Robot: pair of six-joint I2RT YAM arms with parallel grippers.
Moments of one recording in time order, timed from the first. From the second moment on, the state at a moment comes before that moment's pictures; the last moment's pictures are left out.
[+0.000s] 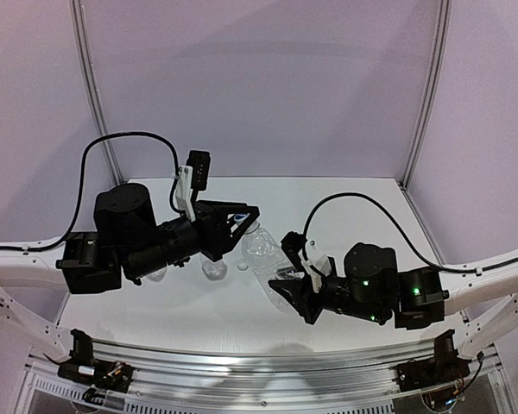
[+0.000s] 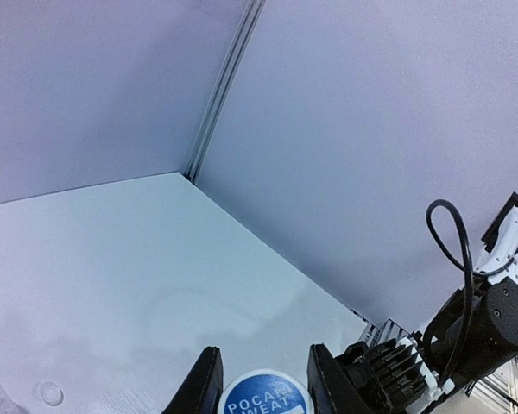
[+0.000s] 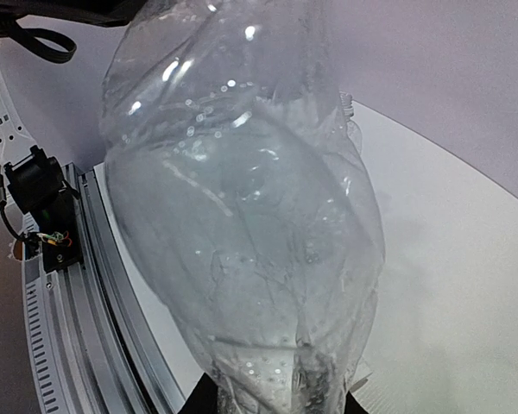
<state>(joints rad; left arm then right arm) -1.25 1.19 0.97 0.19 -0.30 -0.40 1.36 1.23 0.74 0.18 0.35 0.19</state>
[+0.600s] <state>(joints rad) -1.17 0.99 0.90 0.15 -0.22 -0.39 1.36 1.22 0.74 0.19 0.37 0.18</state>
